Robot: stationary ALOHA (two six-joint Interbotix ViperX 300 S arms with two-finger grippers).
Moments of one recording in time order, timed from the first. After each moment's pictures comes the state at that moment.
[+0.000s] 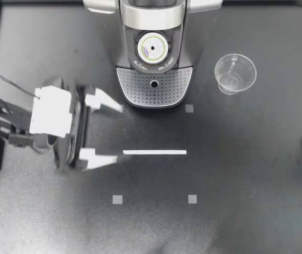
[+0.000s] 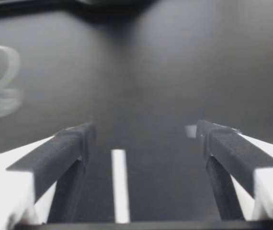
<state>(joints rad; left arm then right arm) -0.04 -0.35 0.80 1.26 -0.09 -1.17 -0.65 -0.19 0.42 0.03 -0.23 0.09</state>
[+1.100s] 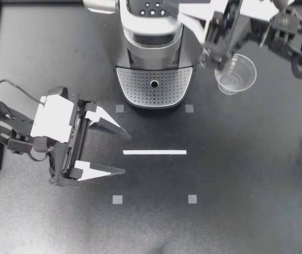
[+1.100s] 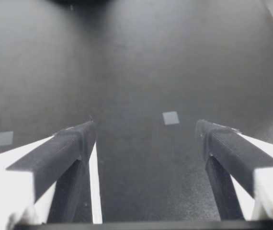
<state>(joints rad) -0.04 -0.34 0.84 1.20 -0.12 -1.17 -0.32 -0.30 0.65 0.04 -0.34 0.10</state>
